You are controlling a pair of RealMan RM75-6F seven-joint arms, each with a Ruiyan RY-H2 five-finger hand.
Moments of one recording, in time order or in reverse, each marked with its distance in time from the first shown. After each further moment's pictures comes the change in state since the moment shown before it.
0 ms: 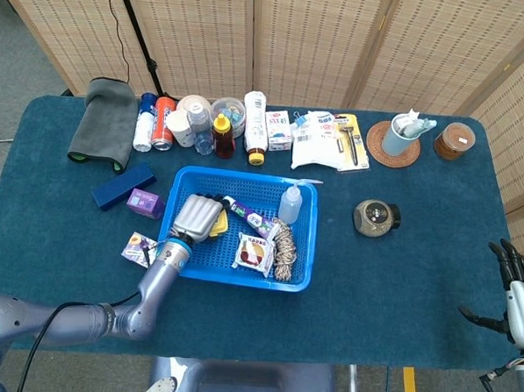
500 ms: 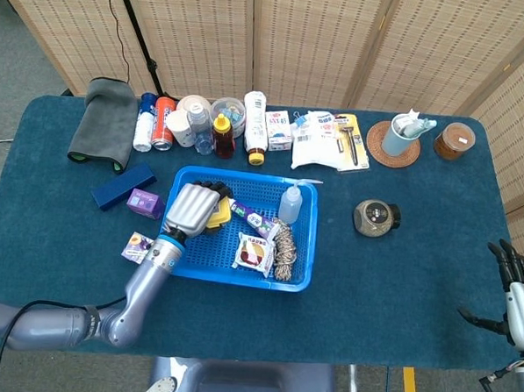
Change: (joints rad) left arm 0.052 0.141 -0.048 -0.232 0.121 0.116 -0.049; right arm -0.007 0.006 -0.005 -0.010 -0.021 0.015 0.008
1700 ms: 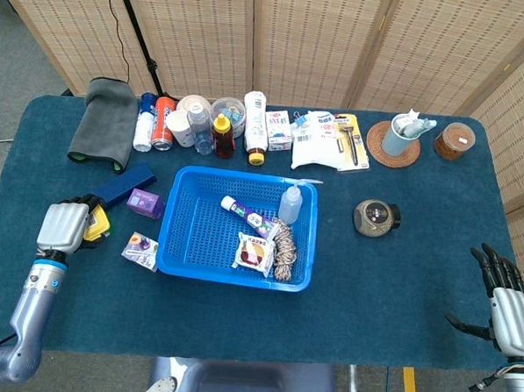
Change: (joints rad) left arm 0.387 0.259 0.199 0.035 0.120 0.107 -0.259; right arm -0.004 -0.015 -0.033 -0.025 -0.065 0.015 -0.047
